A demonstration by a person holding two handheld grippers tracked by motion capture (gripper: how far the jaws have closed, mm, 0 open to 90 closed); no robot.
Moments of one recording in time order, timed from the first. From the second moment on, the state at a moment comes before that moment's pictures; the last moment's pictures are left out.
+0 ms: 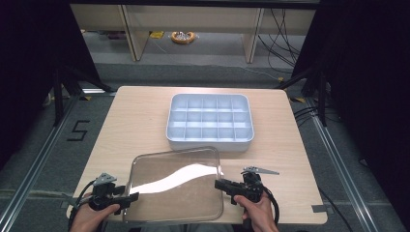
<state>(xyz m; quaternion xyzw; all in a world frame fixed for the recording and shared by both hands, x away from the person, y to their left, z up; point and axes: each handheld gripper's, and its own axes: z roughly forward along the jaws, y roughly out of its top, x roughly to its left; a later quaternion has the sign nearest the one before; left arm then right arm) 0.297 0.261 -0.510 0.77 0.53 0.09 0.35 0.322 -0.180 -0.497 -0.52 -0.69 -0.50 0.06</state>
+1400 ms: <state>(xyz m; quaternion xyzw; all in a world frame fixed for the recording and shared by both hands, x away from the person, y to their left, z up) 0.284 0.270 -0.477 0.66 0.56 0.11 0.50 0.320 -0.194 -0.477 -0.53 -0.69 -0.50 0.02</state>
